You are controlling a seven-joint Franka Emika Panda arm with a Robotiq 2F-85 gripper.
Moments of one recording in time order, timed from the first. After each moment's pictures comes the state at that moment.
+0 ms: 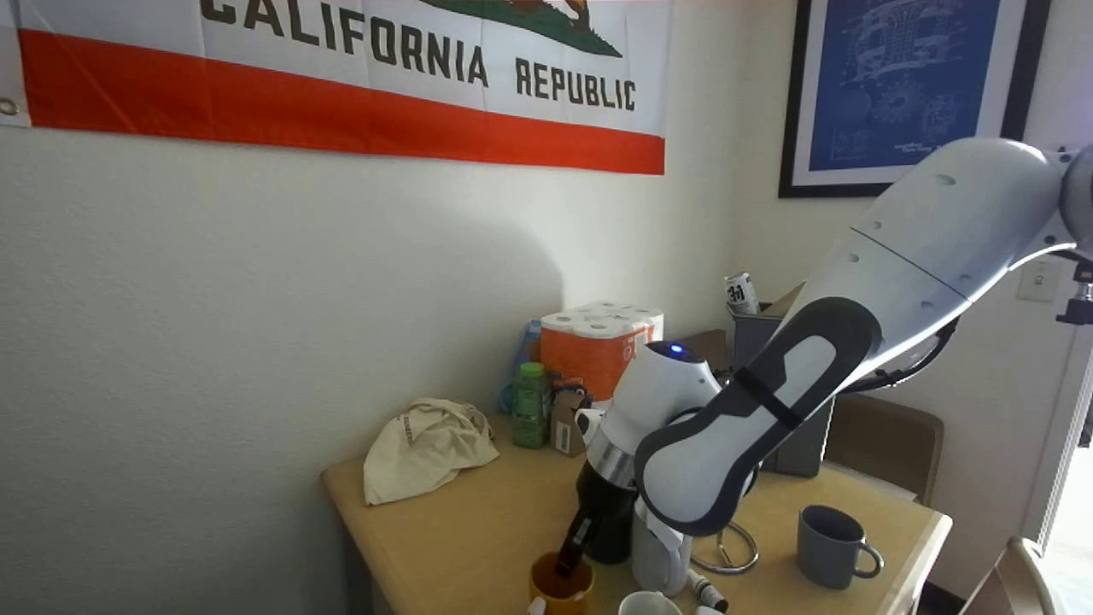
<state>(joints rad) 0.11 0.62 0.18 -1.97 0.00 2.94 -0.27</state>
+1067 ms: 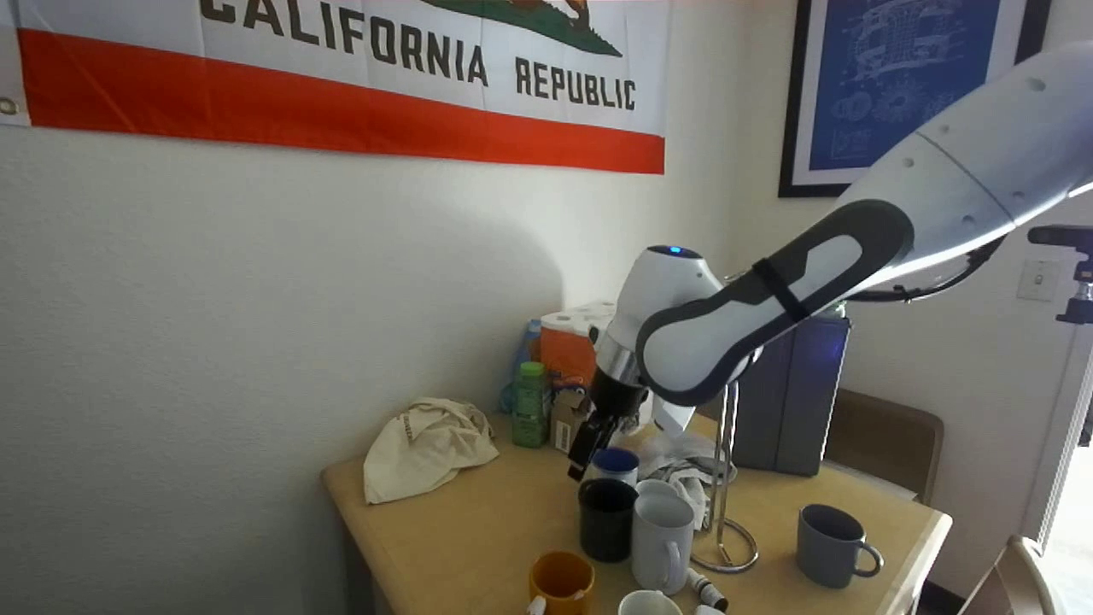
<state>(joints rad) 0.10 0.45 0.11 -1.88 -0.03 2.67 -0.21</state>
